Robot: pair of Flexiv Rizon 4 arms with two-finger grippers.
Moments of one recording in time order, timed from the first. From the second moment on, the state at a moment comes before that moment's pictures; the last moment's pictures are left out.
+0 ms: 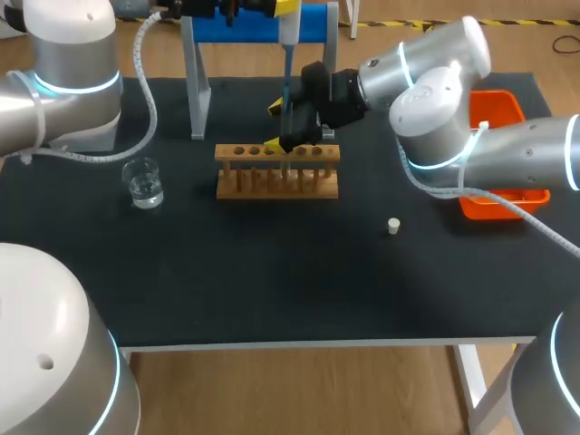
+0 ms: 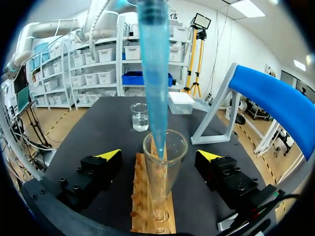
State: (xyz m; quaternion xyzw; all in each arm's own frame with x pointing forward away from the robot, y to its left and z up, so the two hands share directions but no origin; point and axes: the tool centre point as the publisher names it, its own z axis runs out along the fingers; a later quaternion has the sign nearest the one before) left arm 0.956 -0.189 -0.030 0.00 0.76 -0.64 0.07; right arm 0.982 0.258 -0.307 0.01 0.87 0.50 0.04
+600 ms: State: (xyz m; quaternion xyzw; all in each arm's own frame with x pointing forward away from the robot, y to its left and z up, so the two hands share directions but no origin) left arm 0.947 -0.193 -0.009 0.01 0.77 -0.64 0.09; right arm 0.982 0.258 -0.307 0.01 0.87 0.50 0.04
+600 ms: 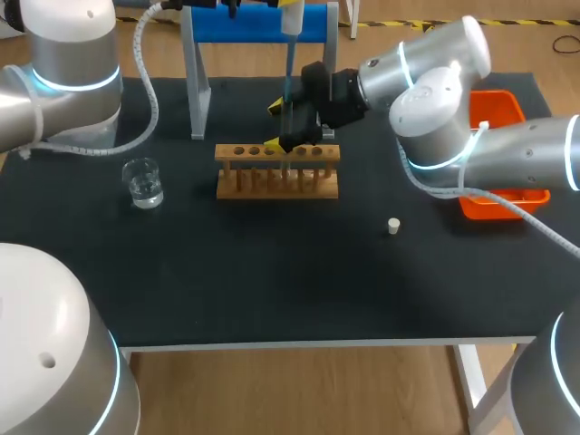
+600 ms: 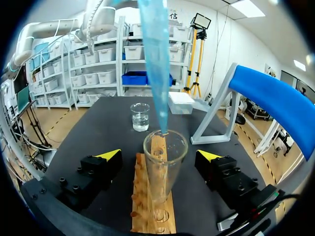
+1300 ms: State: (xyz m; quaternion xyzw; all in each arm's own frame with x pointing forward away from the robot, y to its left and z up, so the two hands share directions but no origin) left arm 0.911 -0.102 -0.015 -0.09 0.78 -0.60 0.15; right arm 0.982 0.258 -0.307 0.01 0.87 0.50 0.04
